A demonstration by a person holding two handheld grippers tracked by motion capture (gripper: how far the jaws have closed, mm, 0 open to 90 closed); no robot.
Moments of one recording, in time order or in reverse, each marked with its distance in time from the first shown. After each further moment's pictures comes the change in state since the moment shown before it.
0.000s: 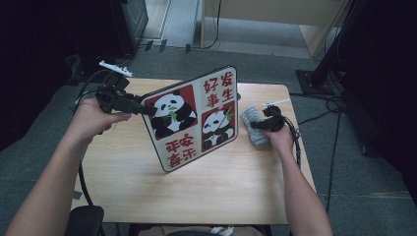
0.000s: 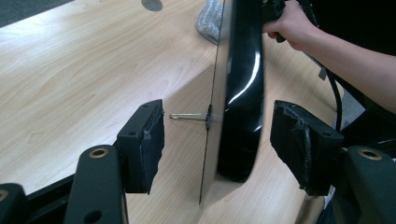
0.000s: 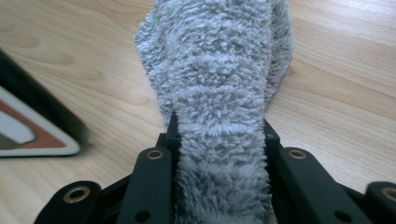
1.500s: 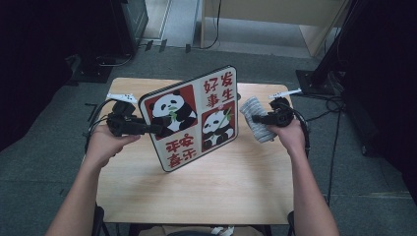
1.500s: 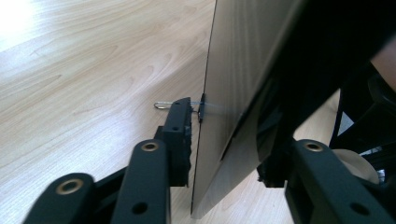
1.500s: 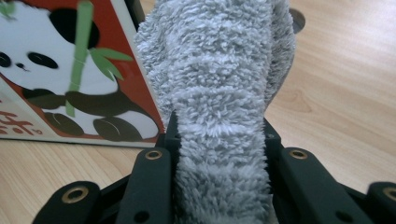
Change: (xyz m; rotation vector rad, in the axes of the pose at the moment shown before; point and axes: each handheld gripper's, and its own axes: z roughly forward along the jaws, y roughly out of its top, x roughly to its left) left arm 0.007 -0.059 0.048 -0.080 -0.059 -0.025; right arm 0.040 0.024 -0.079 -0.061 0.082 -0.069
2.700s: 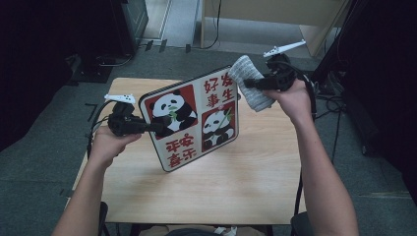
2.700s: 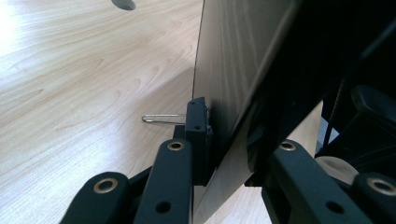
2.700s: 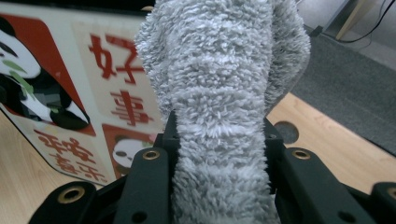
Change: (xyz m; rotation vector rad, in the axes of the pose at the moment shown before) left arm 0.007 -0.003 0.002 -0.059 -0.076 0.008; right arm 0.071 0.117 -0.079 -0.096 0.017 -0.201
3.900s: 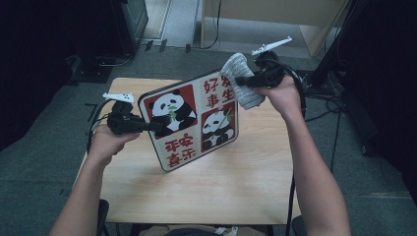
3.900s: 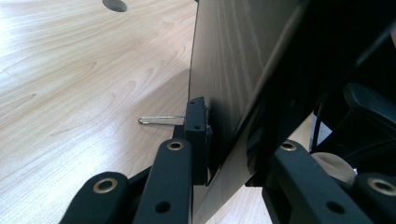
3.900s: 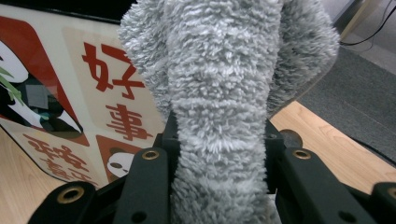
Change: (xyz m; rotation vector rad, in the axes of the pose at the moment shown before) left arm 0.007 0.000 -0.001 -0.002 -0.040 0.014; right arm 0.006 0.010 0.023 0.023 -0.005 -0.030
